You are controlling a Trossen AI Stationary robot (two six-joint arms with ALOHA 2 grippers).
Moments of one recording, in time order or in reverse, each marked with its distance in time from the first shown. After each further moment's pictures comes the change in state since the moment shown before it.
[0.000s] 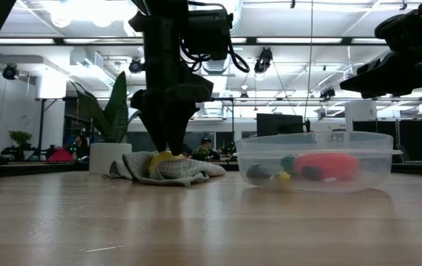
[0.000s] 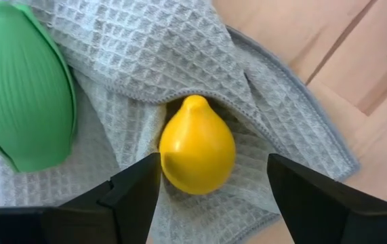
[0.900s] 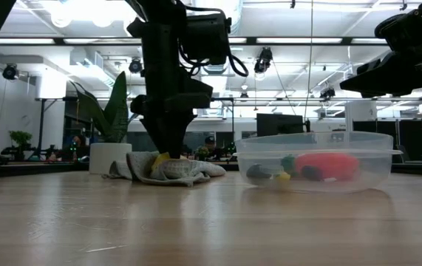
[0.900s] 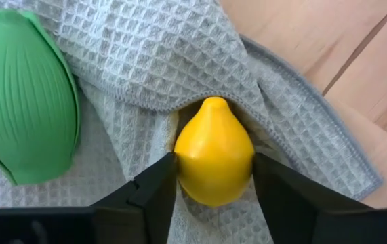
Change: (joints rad) left arm 0.000 0.003 -0.044 0.064 -0.032 -0.007; right arm 0.000 0.000 0.000 0.000 -0.002 -0.015
